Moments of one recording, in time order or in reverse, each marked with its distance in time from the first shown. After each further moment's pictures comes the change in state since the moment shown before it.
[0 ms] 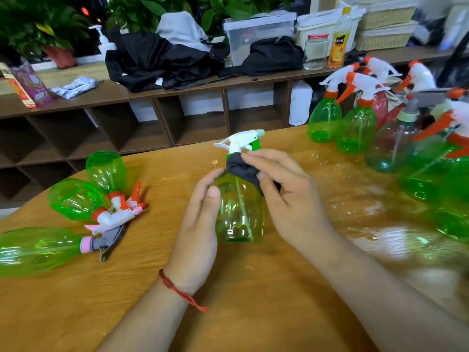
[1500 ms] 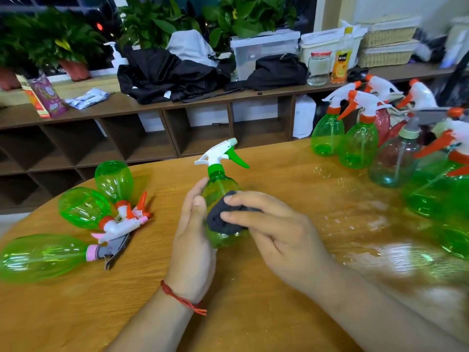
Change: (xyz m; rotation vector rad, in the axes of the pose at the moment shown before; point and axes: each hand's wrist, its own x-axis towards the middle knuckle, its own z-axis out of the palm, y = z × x) left_hand 0.000 0.011 0.003 -0.256 0.194 -0.101; right_hand -0.024 -0.005 0.004 0.040 -0.187 -0.234
